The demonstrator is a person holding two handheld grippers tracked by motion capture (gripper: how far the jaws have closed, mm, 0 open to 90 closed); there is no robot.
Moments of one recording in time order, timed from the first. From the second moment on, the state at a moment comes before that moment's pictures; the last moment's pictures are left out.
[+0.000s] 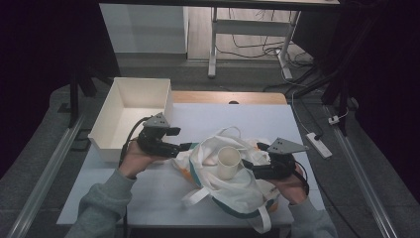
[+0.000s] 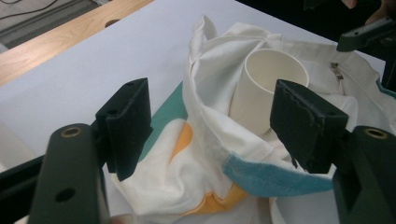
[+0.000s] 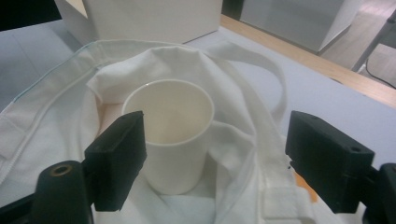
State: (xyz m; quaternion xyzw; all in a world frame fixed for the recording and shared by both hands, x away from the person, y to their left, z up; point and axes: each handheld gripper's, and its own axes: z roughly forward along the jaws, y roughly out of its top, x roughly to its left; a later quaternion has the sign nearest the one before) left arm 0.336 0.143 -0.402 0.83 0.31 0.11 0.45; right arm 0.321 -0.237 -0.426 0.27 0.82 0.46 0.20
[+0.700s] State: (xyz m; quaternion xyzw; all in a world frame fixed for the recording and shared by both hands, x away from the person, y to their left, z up) left arm 0.333 0.149 -0.406 0.83 0.32 0.10 0.45; right arm 0.320 -0.256 -0.417 0.30 0.82 0.43 0.22
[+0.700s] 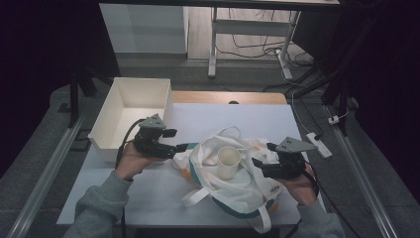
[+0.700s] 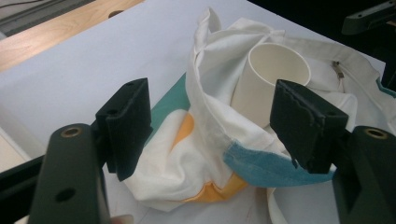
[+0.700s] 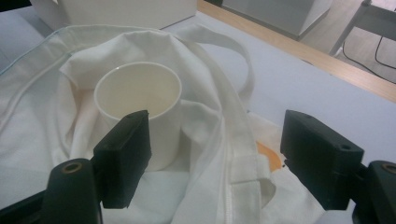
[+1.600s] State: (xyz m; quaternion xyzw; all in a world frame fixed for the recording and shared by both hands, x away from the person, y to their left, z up) left arm 0.342 0.112 -0.425 0.85 0.32 0.11 0.40; right arm 0.318 -0.263 -0.420 0.32 0.83 0.40 0.22
